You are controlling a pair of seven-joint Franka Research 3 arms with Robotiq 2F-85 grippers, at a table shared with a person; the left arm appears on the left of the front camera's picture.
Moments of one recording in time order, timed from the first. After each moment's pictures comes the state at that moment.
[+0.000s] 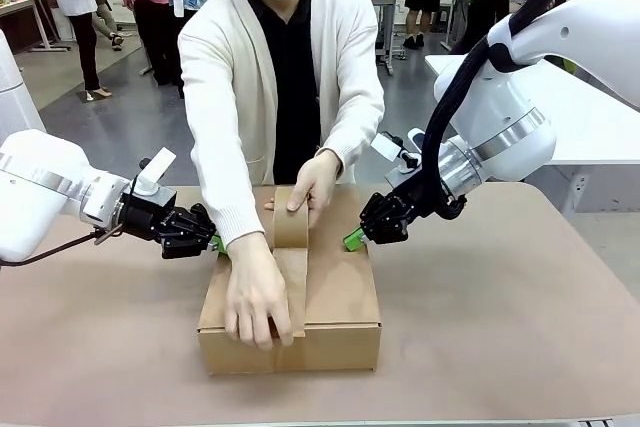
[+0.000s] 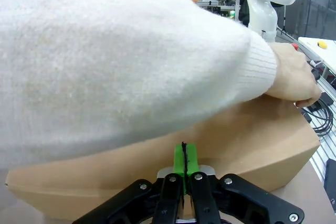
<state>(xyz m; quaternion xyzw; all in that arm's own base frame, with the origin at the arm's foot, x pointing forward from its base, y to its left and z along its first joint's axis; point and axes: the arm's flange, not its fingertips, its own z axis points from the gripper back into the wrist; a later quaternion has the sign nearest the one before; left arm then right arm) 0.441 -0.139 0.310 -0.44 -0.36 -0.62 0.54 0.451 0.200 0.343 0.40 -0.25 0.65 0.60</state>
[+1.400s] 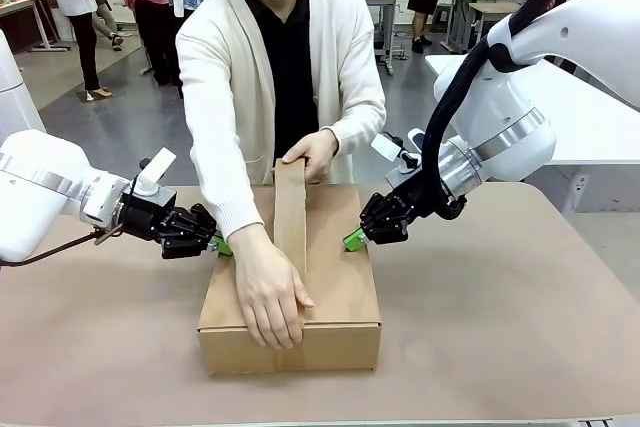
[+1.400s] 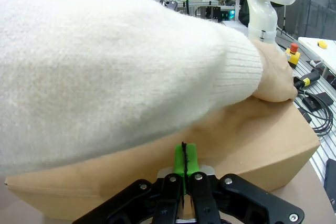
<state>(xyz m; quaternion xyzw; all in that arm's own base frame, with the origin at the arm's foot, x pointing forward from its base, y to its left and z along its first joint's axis) 0.441 -0.139 0.310 -0.44 -0.36 -0.62 0.54 0.451 0.200 0.342 0.40 -0.25 0.65 0.60</state>
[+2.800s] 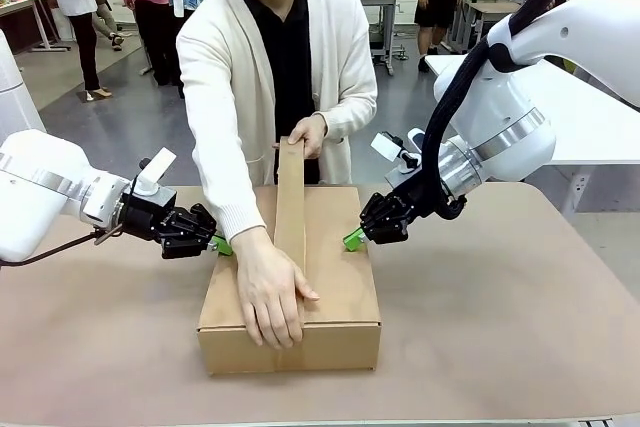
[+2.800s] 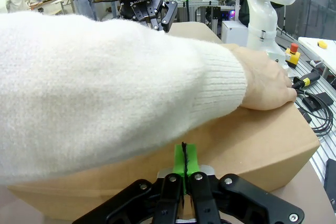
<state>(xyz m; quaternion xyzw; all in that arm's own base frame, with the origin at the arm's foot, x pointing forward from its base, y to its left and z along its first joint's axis) 0.441 -0.139 0.310 -0.44 -0.36 -0.62 0.54 0.451 0.200 0.343 0.40 -0.25 0.65 0.60</state>
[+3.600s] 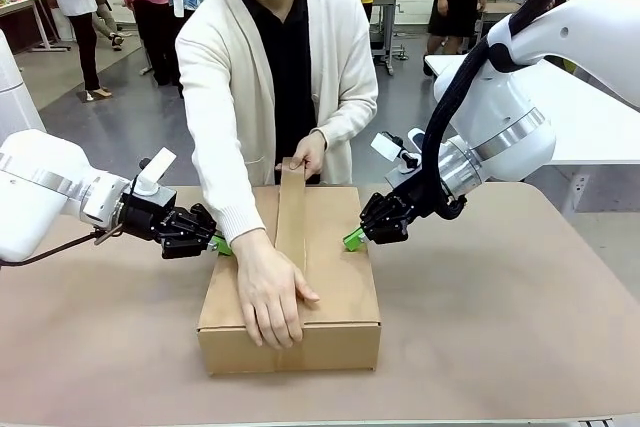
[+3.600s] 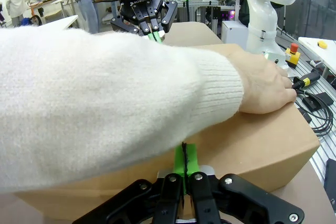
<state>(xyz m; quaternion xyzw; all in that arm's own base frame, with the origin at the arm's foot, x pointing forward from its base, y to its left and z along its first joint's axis) 0.441 -0.139 0.310 -0.44 -0.36 -0.62 0.54 0.451 0.200 0.343 0.40 -0.25 0.65 0.60</state>
